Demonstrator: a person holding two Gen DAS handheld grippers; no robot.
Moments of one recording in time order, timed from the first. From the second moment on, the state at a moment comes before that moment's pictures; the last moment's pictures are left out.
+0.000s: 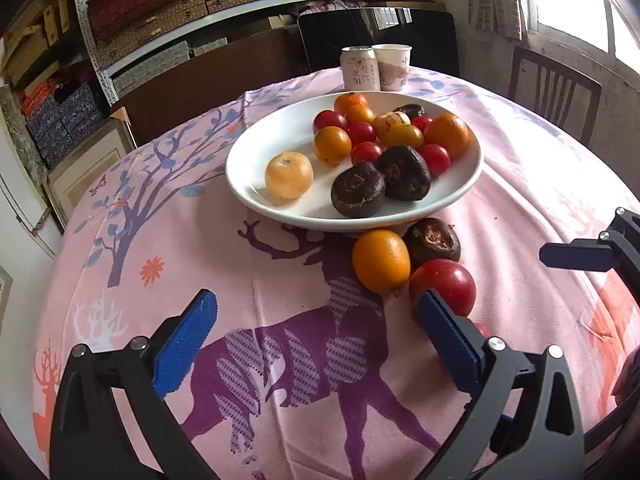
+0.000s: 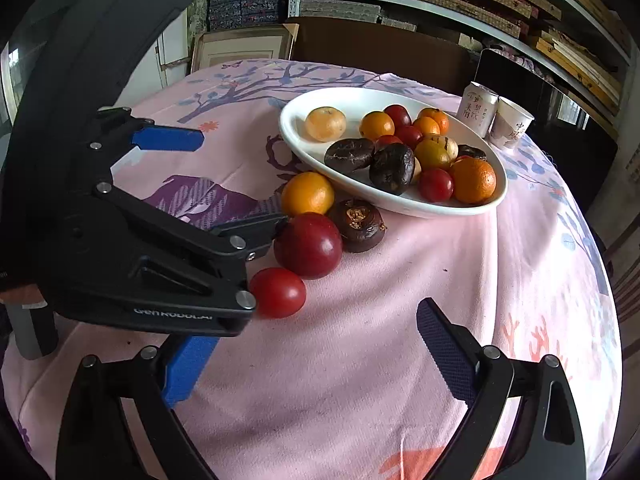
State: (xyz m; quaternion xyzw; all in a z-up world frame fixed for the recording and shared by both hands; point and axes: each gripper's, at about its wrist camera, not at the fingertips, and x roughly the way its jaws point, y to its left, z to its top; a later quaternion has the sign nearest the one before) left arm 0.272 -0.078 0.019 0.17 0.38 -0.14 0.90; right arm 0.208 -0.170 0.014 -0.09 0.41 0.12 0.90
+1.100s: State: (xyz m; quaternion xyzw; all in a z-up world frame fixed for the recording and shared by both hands) left arm 0.273 -0.112 0.002 0.05 0.46 -0.36 0.81; right arm 0.218 -0.187 0.002 -0.01 0.45 0.15 0.88
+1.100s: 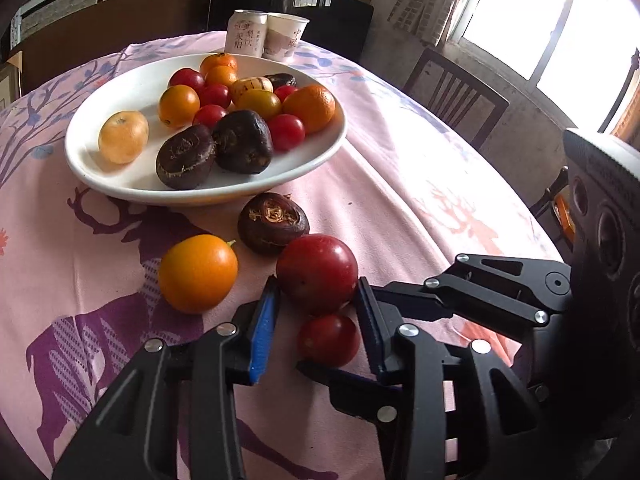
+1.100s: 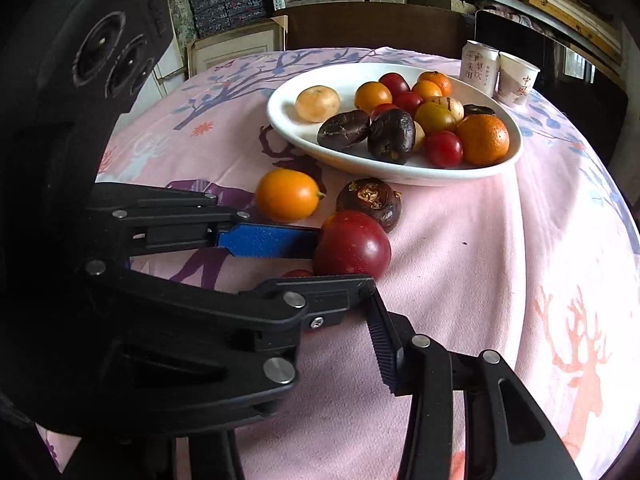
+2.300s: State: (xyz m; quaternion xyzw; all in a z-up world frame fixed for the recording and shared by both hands) left arm 0.333 -0.055 0.071 0.06 0.31 -0.14 0.94; right arm 0.308 -0.279 0.068 0.04 0.35 0.09 0.93
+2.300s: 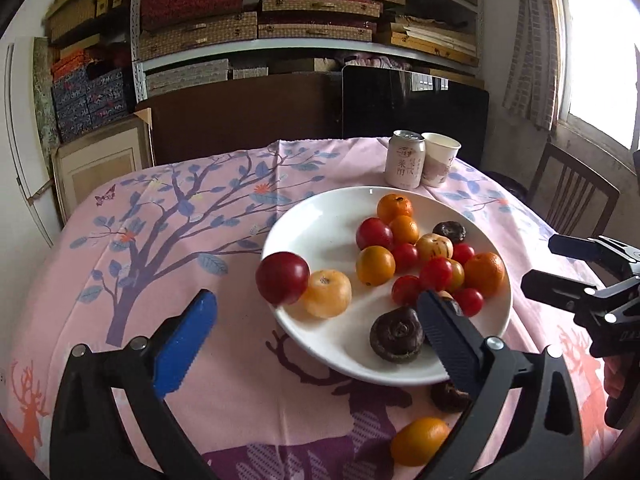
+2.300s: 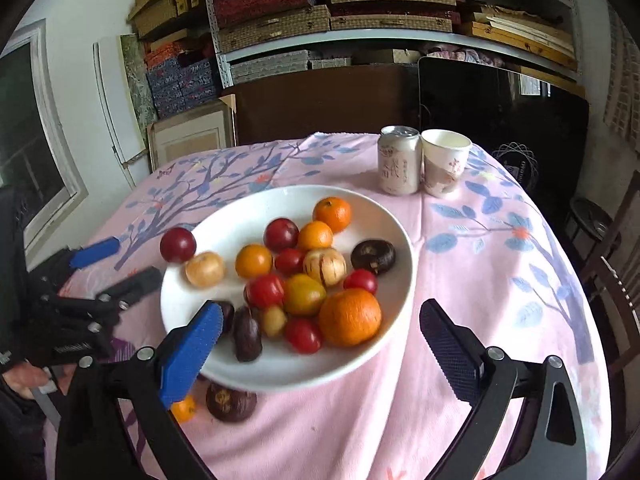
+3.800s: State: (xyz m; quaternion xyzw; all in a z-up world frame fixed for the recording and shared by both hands) left arm 0.339 -0.086 0.061 0.09 0.37 -0.18 0.91; right arm 0.321 -0.280 0.084 0.04 0.37 0.07 0.93
